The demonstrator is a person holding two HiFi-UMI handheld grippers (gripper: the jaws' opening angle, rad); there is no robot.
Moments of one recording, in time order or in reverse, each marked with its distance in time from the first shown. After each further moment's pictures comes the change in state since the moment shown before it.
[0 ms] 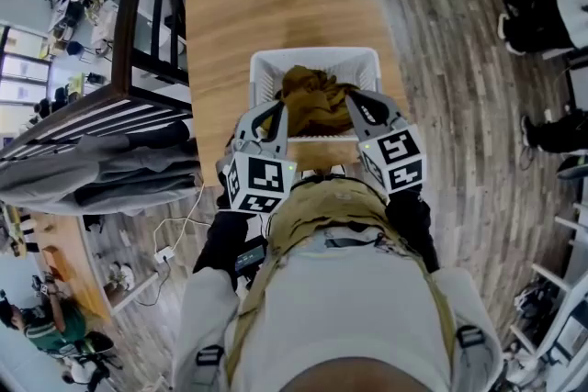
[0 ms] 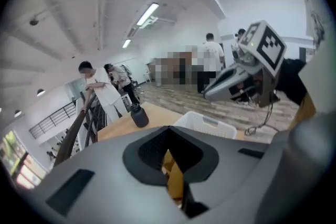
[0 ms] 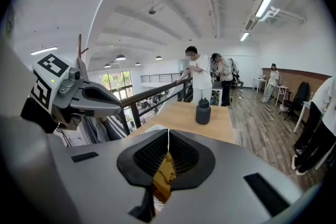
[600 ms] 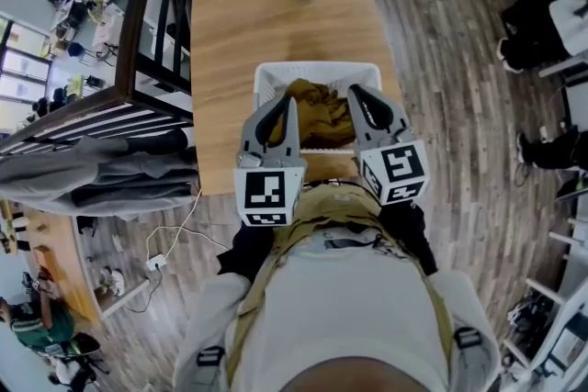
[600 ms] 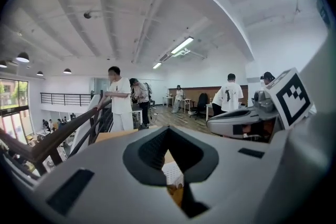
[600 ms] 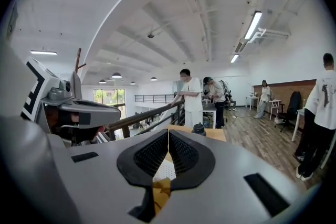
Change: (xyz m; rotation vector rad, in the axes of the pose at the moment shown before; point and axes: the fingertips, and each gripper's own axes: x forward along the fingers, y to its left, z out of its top) left arm -0.028 0.029 0.073 -0.345 -0.340 0.166; right arm -0.014 -0.002 0.071 -0.002 -0.282 -0.080
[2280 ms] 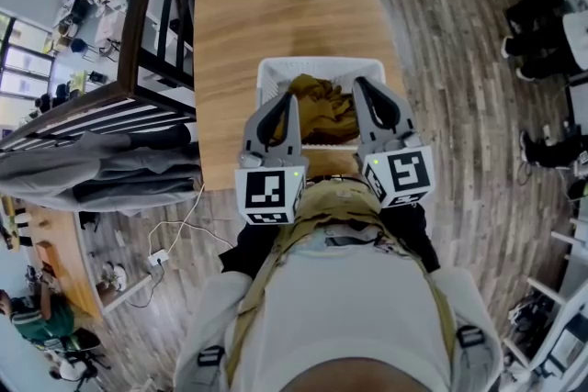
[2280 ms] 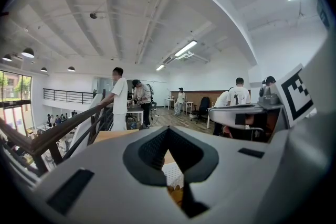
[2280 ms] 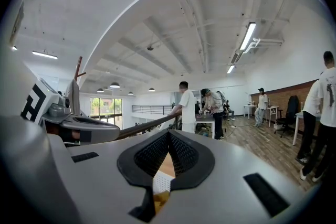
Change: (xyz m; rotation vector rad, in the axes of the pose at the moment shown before) left arm -0.005 0.003 -0.002 -0.042 -0.031 0.020; right arm -0.010 0.005 0.030 0.002 -0.133 -0.021
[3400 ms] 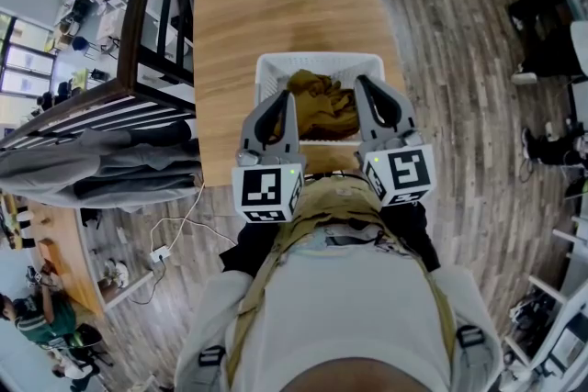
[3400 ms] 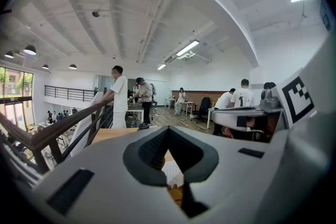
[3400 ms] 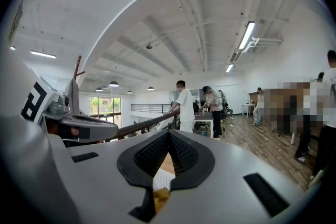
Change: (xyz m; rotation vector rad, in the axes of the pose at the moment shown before) left arm -0.002 -0.004 -0.009 -0.028 0.025 0.000; right arm -0.007 -0.006 -0.008 0.003 0.016 -0.012
